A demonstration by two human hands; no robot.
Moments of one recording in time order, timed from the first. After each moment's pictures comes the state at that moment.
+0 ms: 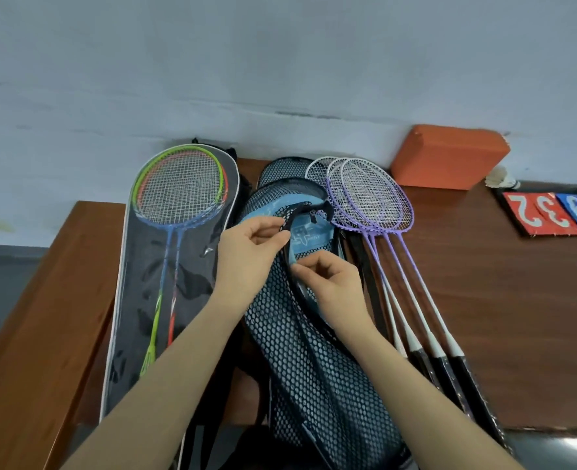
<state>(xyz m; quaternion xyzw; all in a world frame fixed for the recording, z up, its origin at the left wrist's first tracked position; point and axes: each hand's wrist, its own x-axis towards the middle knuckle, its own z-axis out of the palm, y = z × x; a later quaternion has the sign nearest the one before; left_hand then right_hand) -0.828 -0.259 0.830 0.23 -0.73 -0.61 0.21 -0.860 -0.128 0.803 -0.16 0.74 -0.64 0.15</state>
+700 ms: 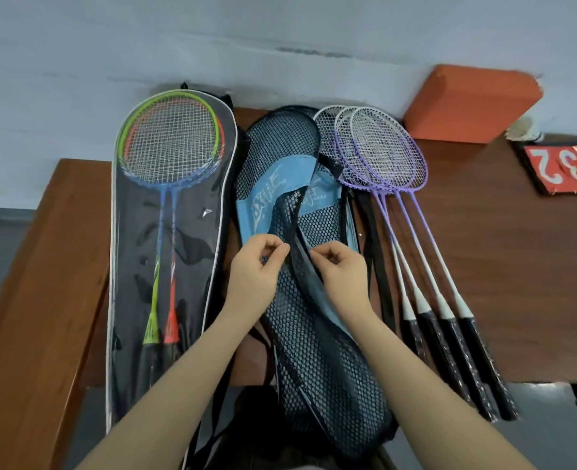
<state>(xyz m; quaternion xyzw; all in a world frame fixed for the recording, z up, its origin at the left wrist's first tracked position) -0.792 -0.248 0.743 0.21 -0.77 -0.57 0.16 -0.853 -0.121 0.743 -0.03 0.81 -0.57 0.14</state>
